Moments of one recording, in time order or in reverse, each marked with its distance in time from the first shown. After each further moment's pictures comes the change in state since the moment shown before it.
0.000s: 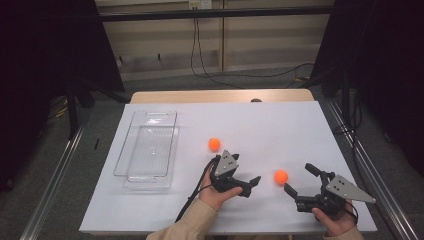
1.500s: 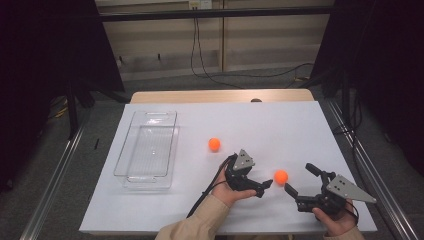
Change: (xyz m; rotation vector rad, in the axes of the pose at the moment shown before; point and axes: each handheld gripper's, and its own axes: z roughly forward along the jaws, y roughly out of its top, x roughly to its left) left arm -0.011 0.005 0.038 0.121 -0.072 -0.015; right arm -0.002 0.000 -0.001 0.009 0.004 -0.011
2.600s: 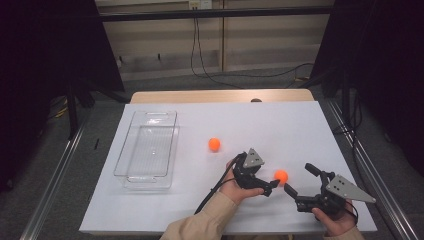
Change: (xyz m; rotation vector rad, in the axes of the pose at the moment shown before) left arm -0.006 0.008 0.021 0.038 -0.027 0.018; right arm 0.001 0.000 0.001 -0.007 -0.001 0.005
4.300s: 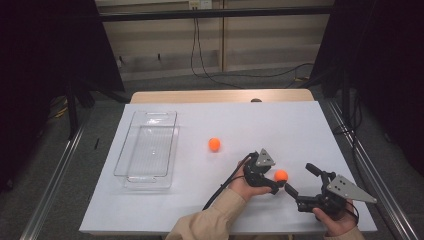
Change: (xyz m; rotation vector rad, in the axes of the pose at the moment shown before) left arm -0.003 0.006 0.028 0.091 -0.044 0.053; right arm -0.001 0.000 -0.001 -0.003 -0.004 0.002
